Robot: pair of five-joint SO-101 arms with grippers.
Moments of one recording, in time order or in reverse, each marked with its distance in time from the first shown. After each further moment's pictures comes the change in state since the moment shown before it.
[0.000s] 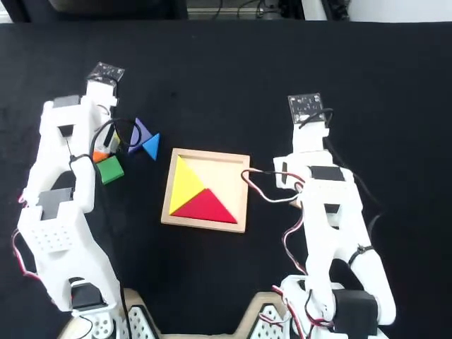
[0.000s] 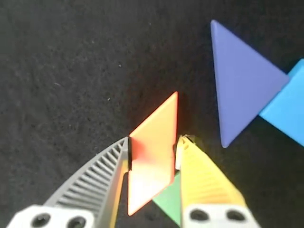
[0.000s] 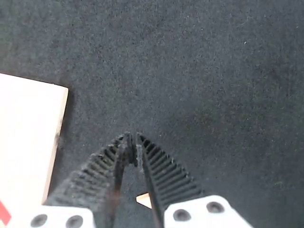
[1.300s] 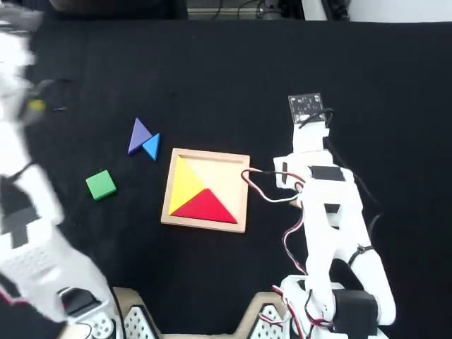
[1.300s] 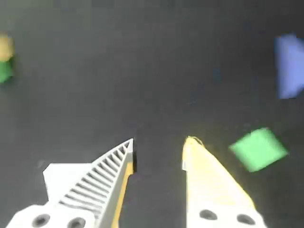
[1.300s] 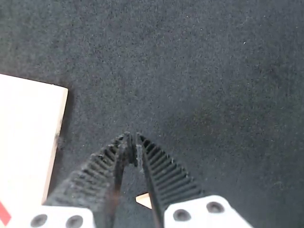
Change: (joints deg) left arm -18.2 -7.5 -43.8 38.7 -11.7; right arm 0.1 0.0 0.0 0.0 0.0
